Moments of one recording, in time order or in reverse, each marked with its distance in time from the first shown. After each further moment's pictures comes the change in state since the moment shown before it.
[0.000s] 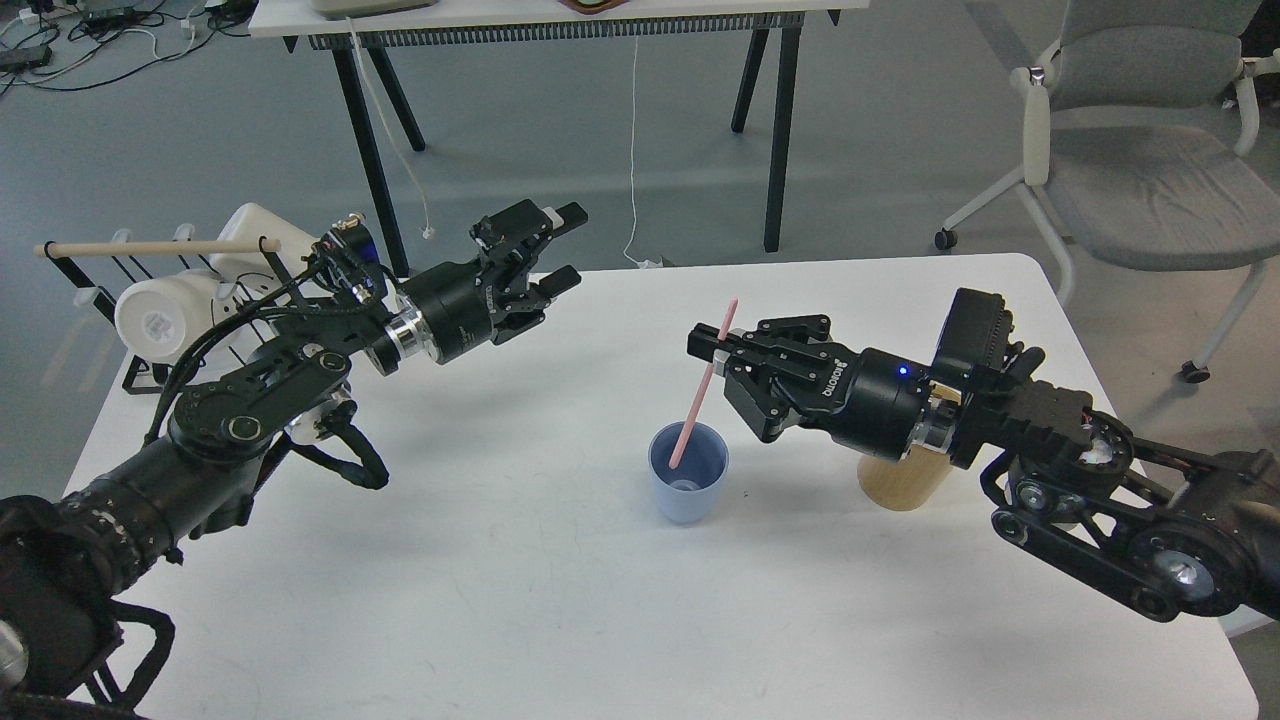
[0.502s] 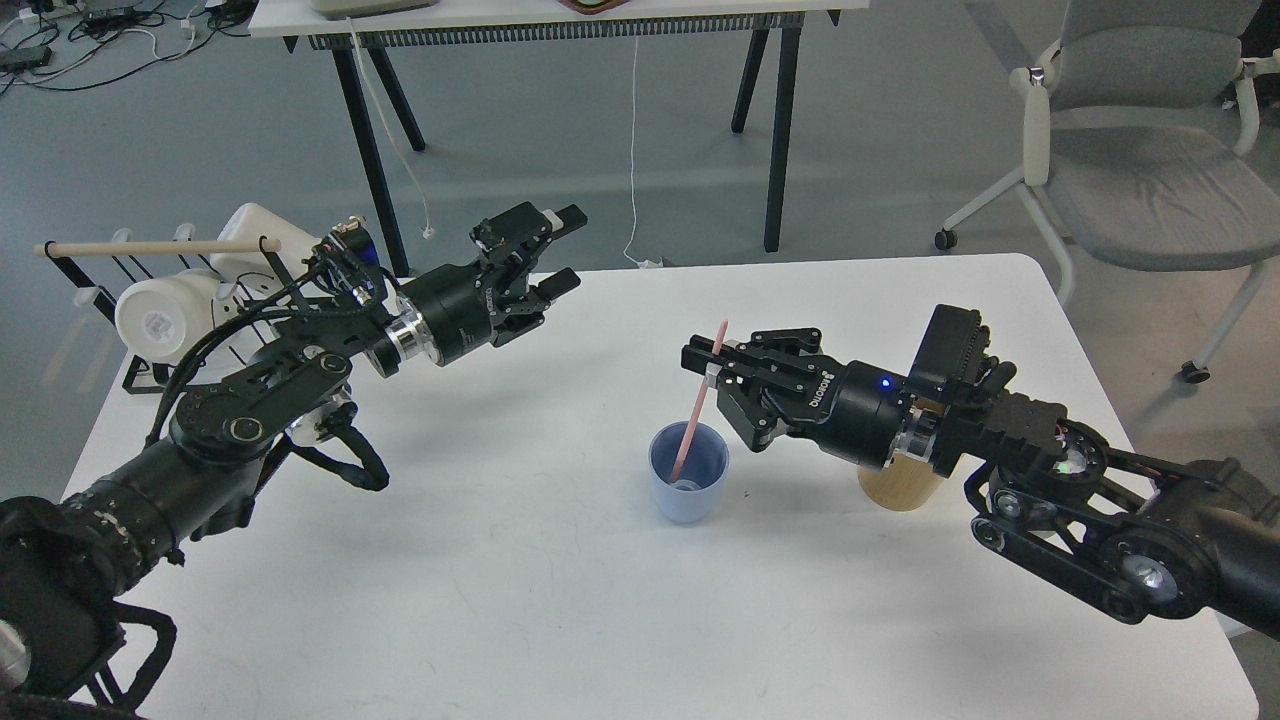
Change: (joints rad) left arm 0.002 -0.004 0.000 0.007 0.000 -0.001 0.000; right arm -0.010 0.050 -0.014 -0.080 -0.025 -0.021 0.000
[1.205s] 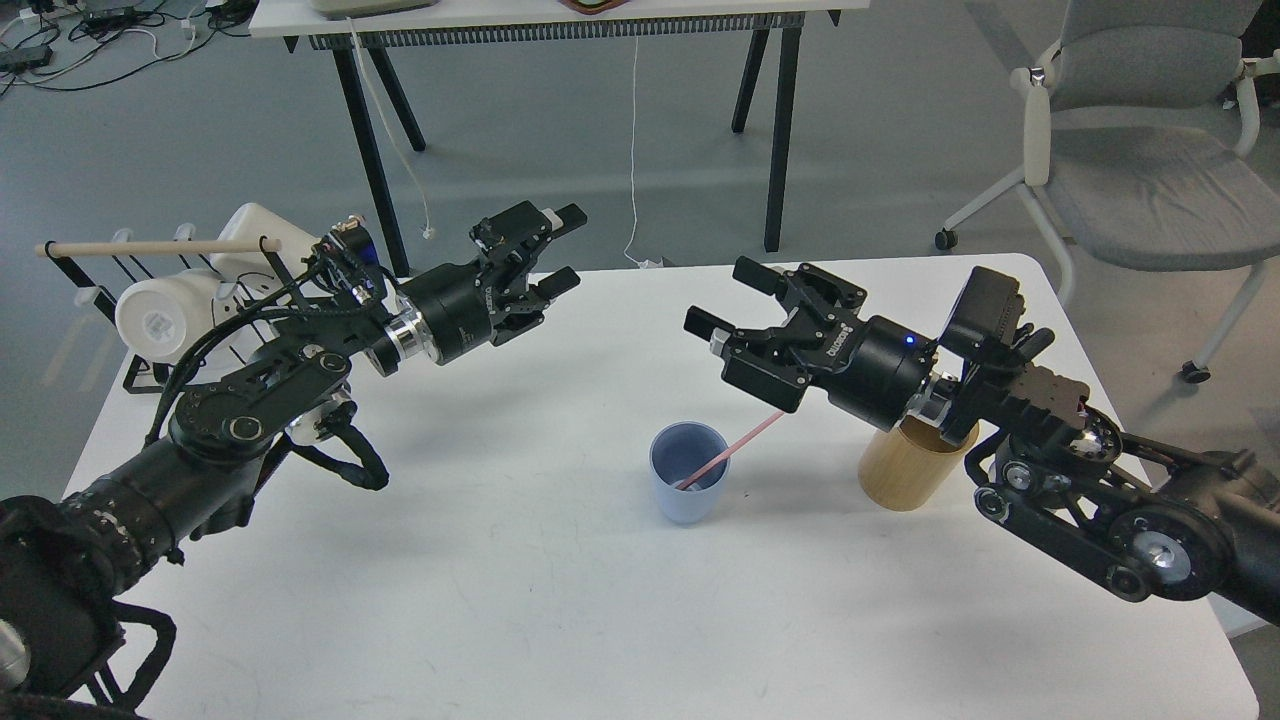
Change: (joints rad) left arm -0.002 0.000 -0.001 -0.001 0.000 -0.001 0.000; right arm -0.004 -0.018 0.134 0.045 0.179 -0.038 -0.005
